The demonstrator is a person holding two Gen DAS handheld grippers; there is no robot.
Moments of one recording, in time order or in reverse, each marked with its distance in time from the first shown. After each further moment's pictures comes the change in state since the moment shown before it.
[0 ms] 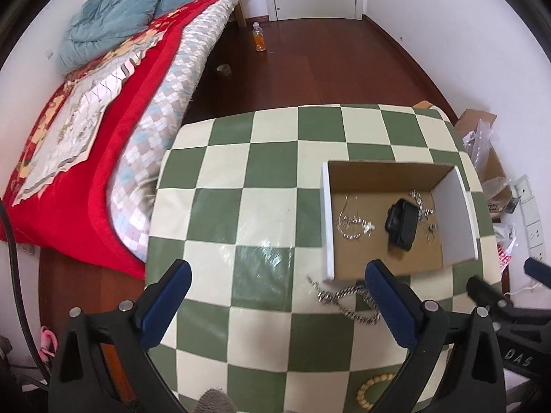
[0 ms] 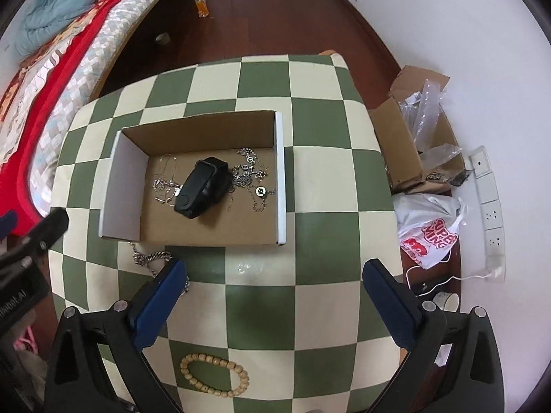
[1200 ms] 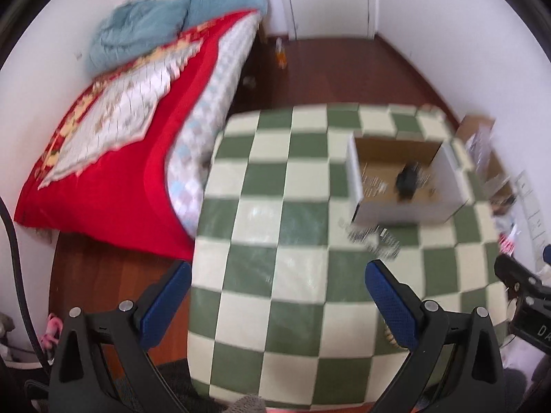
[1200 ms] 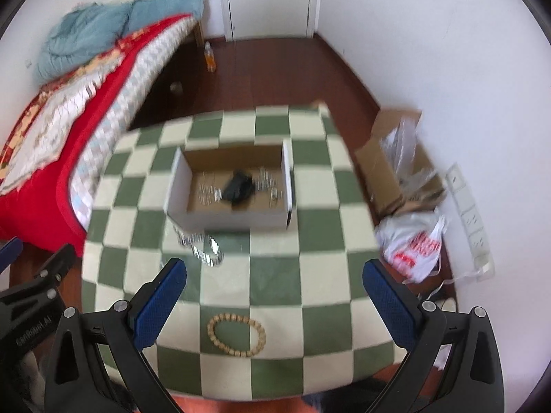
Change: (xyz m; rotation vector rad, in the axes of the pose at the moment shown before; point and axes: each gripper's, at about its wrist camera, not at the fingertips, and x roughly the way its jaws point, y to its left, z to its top) left arm -0.063 0.039 -0.087 -0.035 -0.052 0.071; right arm -0.103 0.008 -0.095 0.024 -0.202 0.005
